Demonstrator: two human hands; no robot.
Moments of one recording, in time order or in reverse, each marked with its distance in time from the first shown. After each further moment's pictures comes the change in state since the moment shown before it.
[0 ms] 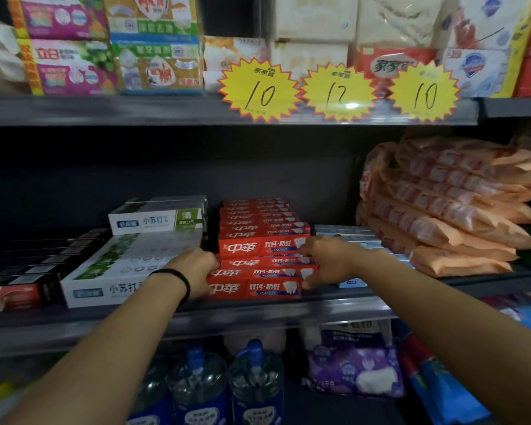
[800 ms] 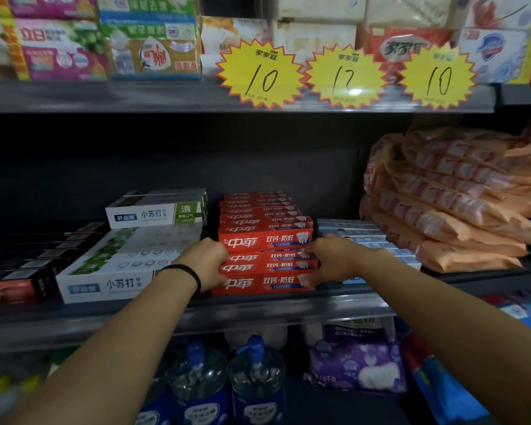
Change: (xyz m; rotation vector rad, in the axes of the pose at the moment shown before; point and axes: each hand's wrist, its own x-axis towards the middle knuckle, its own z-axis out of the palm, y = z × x) left_hand 0.014 0.010 0.003 -0.060 0.092 0.000; right_hand 0.014 0.007 0.017 0.060 -0.038 0.078
